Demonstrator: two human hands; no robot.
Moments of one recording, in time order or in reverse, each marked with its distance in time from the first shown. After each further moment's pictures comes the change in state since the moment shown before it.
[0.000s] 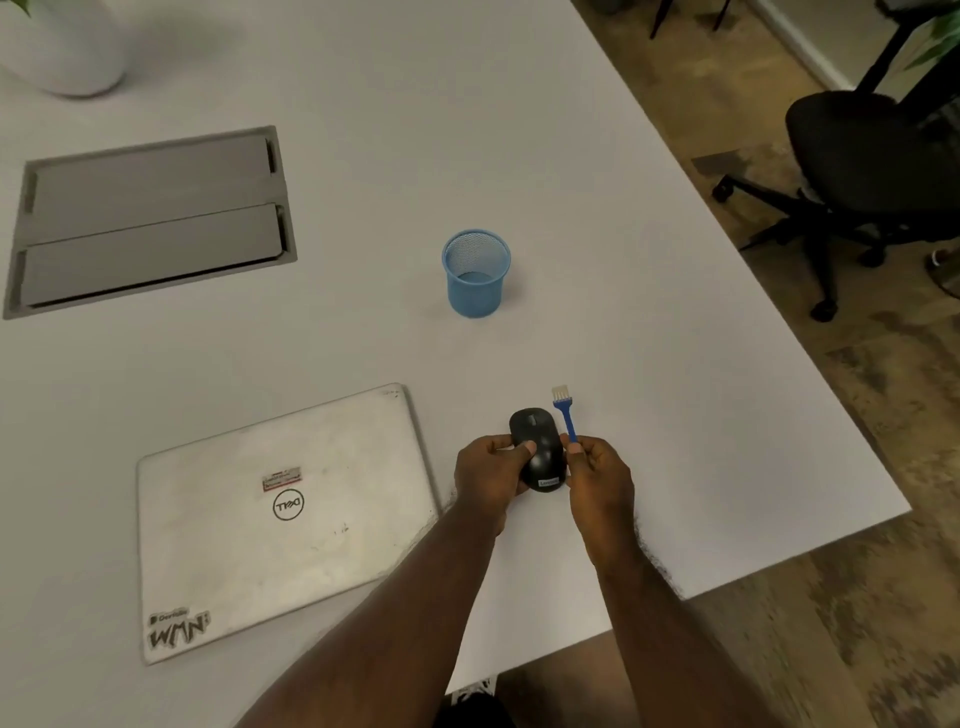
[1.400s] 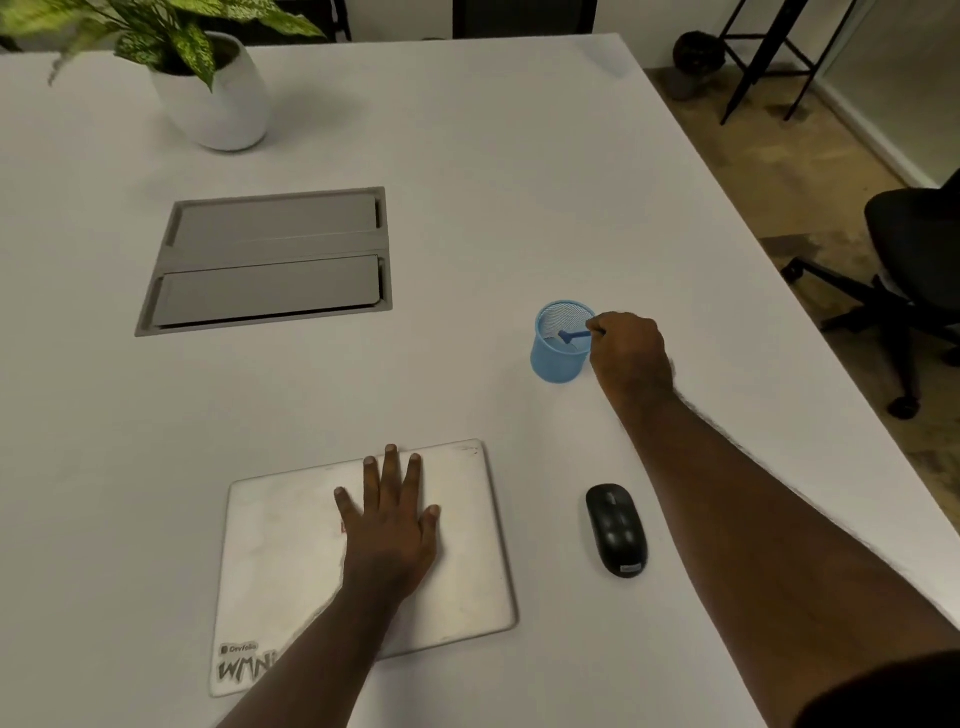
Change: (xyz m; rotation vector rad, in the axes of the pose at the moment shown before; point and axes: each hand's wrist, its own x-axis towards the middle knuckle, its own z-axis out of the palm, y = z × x) left_hand 0.034 -0.006 -0.196 1.452 0.415 0.627; right_hand 0.110 -0.193 0.061 -0.589 0.015 -0.680
